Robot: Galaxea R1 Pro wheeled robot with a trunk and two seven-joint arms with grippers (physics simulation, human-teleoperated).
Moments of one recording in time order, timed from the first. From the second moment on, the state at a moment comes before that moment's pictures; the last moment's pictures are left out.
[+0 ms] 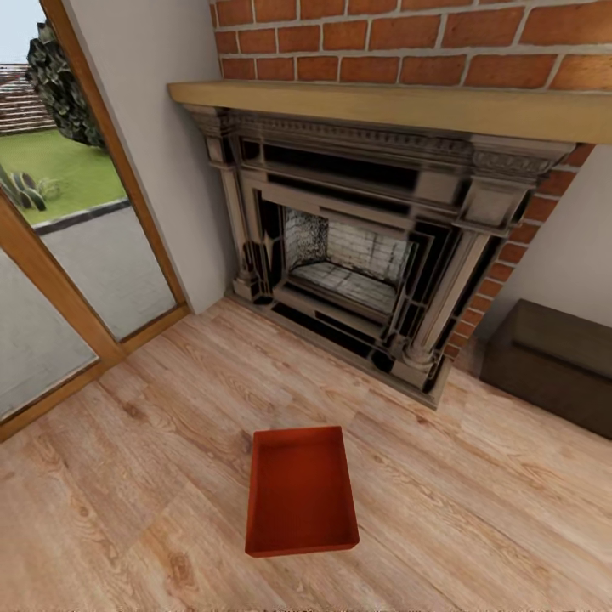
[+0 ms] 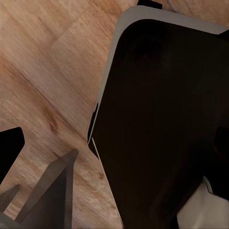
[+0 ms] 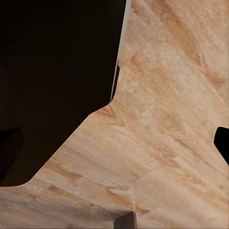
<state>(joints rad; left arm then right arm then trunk) -0.22 0.00 0.05 -0.01 0.24 -0.08 0.09 -0.11 -0.05 0.74 0.03 -0.59 -0.13 -0.01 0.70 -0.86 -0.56</state>
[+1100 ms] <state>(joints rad) -0.22 0.00 0.05 -0.01 0.24 -0.08 0.09 -0.11 -0.05 0.74 0.03 -0.59 -0.13 -0.01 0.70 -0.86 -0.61</state>
